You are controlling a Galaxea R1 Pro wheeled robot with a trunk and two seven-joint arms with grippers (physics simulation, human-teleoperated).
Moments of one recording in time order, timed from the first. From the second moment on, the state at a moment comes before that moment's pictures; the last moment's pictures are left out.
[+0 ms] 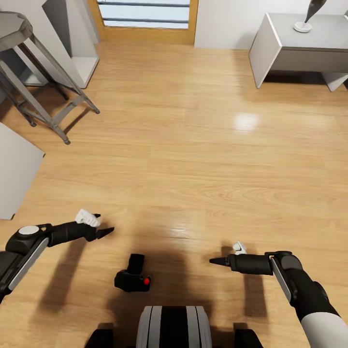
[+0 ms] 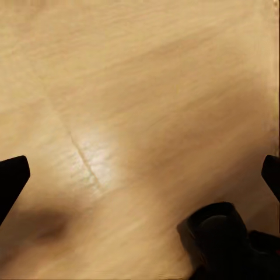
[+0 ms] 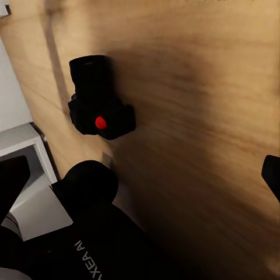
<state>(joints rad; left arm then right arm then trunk) -0.58 0.55 -0.19 -1.36 0.25 0.46 -0.71 -0.55 -0.20 -0.08 -1.00 -0.03 0.92 1.13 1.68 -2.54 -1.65</state>
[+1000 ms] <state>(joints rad) -0.58 0.63 -0.36 -1.32 -0.04 0.10 -0.96 -0.55 -0.20 -0.08 -1.00 -0.03 0.91 1.13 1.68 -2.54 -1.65</state>
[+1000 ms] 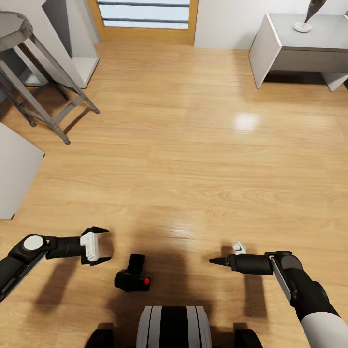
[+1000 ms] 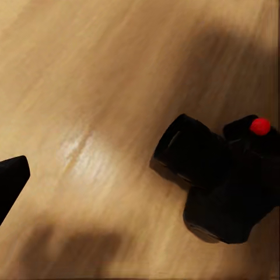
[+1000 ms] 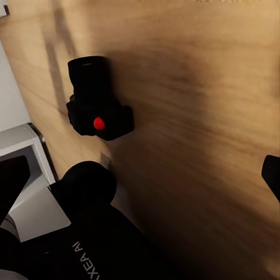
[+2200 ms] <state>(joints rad) -0.58 0.71 -0.44 -1.29 -0.20 -0.09 -0.98 -0.55 -0.20 -0.08 -1.00 -0.03 0.92 1.13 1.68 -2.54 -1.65</state>
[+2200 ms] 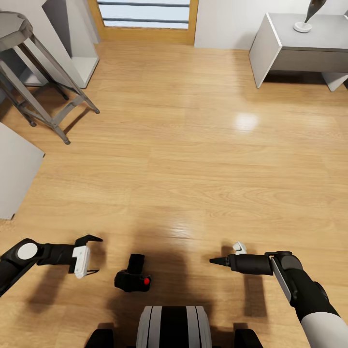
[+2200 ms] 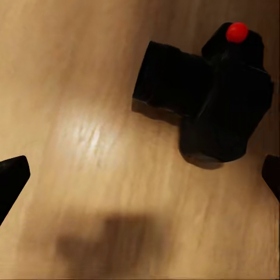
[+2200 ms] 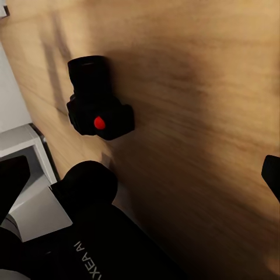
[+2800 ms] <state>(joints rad) -0.58 0.63 -0.53 -1.16 -0.21 -0.08 -0.97 -0.55 -0.20 -0.11 -1.00 -0.03 0.91 1.13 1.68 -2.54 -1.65</state>
